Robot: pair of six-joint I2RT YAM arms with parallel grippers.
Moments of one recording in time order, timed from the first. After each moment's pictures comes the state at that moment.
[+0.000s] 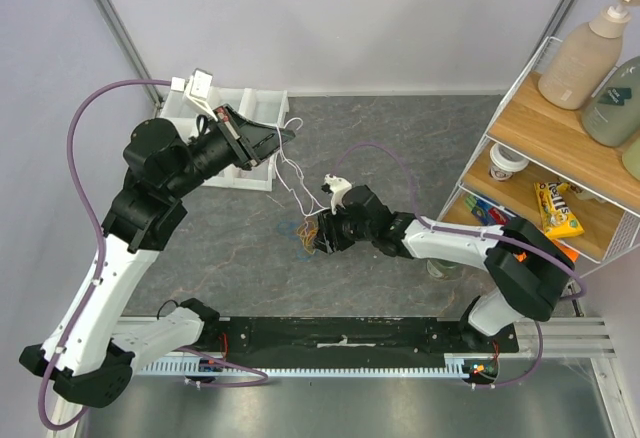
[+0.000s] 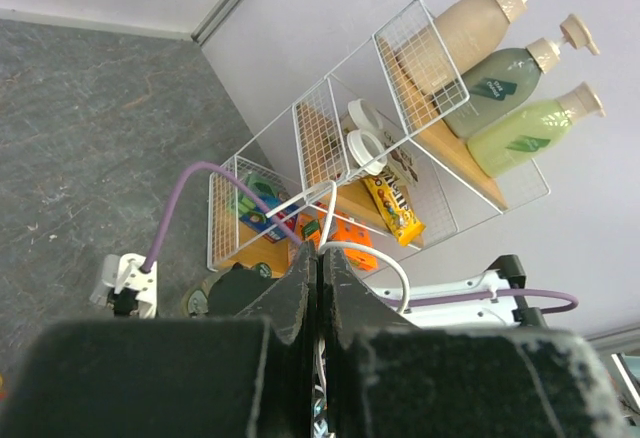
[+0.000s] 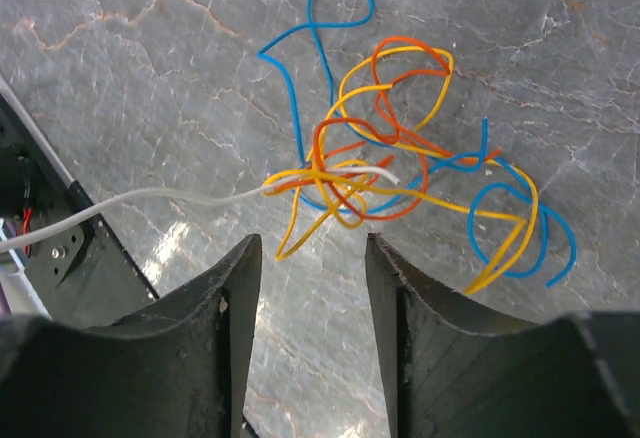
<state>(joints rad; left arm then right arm) -0.51 0.99 1.37 -0.36 0.34 -0.79 0.88 1.53 0.82 0.06 -0.19 0.44</state>
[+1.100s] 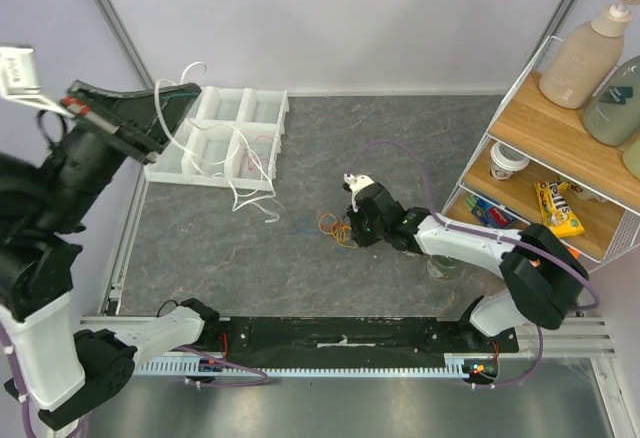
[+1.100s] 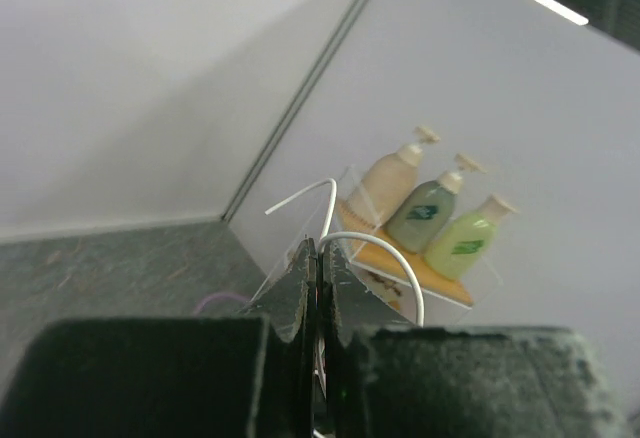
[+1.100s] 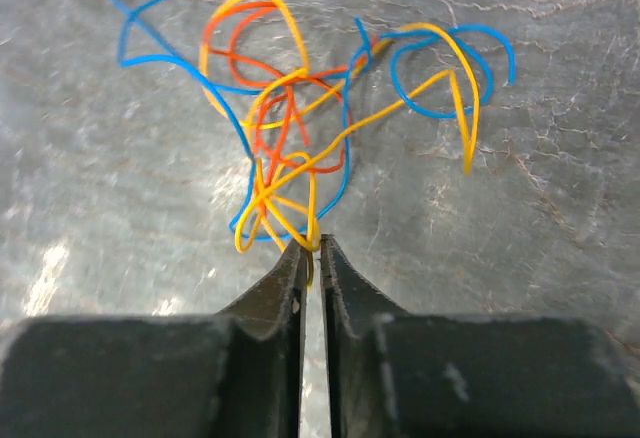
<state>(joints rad) -0.51 1.05 2.11 -0.69 0.15 -0.65 0.81 1.50 0.79 -0.14 0.07 0.35</state>
